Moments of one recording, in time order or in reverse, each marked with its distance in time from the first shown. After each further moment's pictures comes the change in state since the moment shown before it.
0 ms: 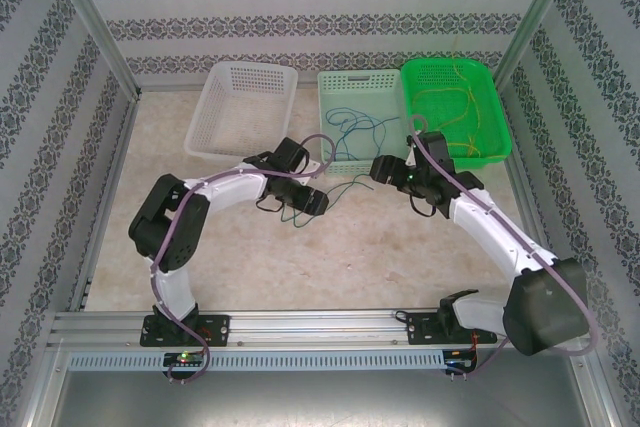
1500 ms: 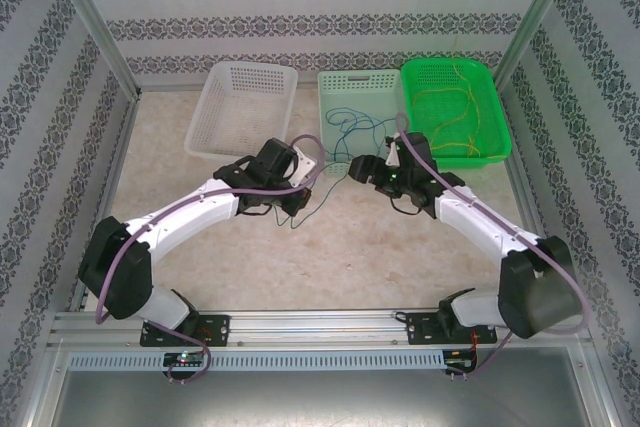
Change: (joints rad) left arm -0.085 -0.366 -0.087 -0.090 -0.135 0.084; right arm 0.092 0.114 -0.019 0.207 -0.197 0.156
